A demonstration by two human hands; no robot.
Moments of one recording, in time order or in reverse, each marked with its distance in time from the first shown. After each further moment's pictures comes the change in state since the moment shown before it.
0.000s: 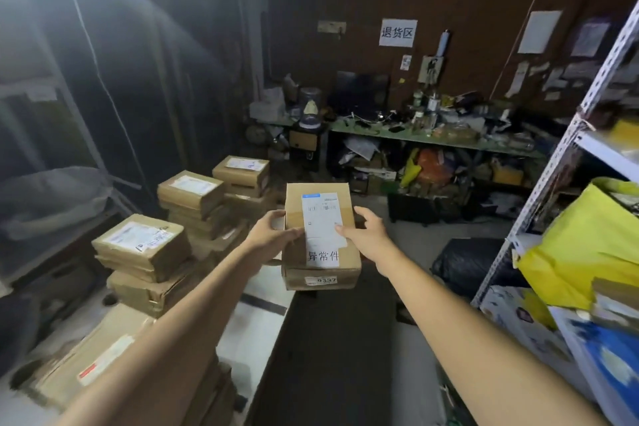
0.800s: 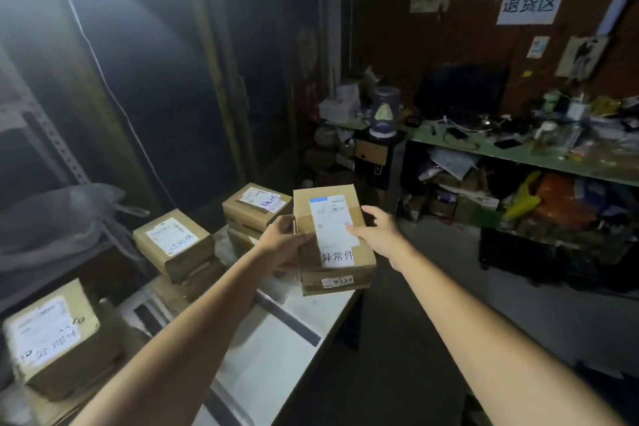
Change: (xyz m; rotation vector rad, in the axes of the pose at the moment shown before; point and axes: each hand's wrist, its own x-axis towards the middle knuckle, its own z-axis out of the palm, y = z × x) left_hand 0.347 0.084 0.053 -0.020 0.324 -0.135; right_hand 0.421 -0.035 -0.024 -0.065 -0.341 -0.093
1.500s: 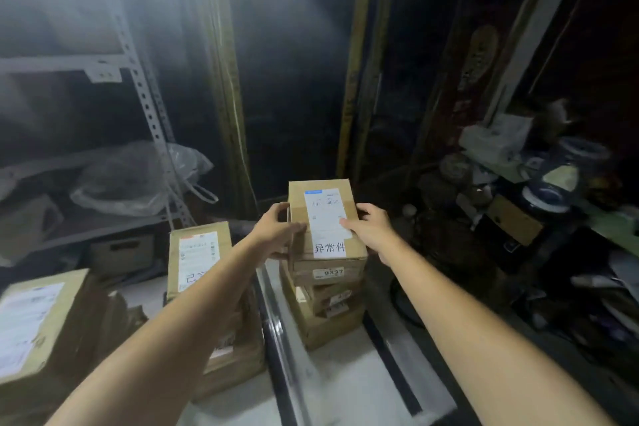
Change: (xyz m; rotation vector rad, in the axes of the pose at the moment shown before) left_hand 0.221 0.000 -0.137 -0.241 0.436 -0.237; right_hand 0.332 -0.086 0.183 -0.110 -0.488 -0.073
